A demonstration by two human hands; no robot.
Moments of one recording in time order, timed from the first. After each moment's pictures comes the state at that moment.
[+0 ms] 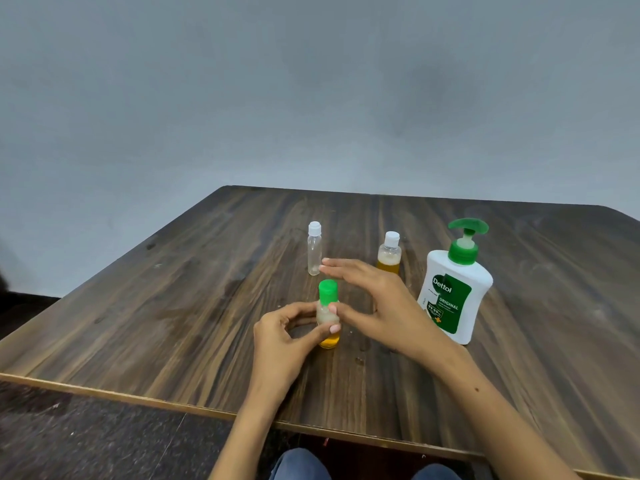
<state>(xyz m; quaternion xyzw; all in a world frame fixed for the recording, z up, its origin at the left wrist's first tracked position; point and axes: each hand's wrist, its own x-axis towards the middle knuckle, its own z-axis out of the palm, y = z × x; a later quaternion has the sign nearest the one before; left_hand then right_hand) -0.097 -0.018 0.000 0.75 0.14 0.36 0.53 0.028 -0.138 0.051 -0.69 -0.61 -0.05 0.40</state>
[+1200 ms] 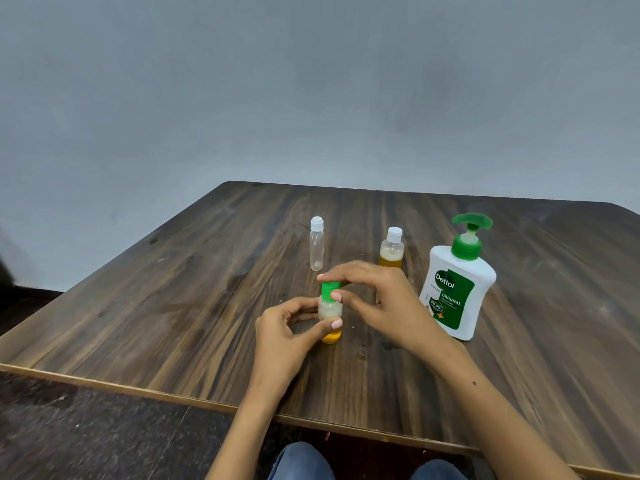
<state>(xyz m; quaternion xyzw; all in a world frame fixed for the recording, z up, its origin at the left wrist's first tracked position) -0.099 -0.019 -0.001 0.76 0.14 0.35 0.53 0.028 -0.137 0.050 -0.67 -0.60 -0.03 0.43</state>
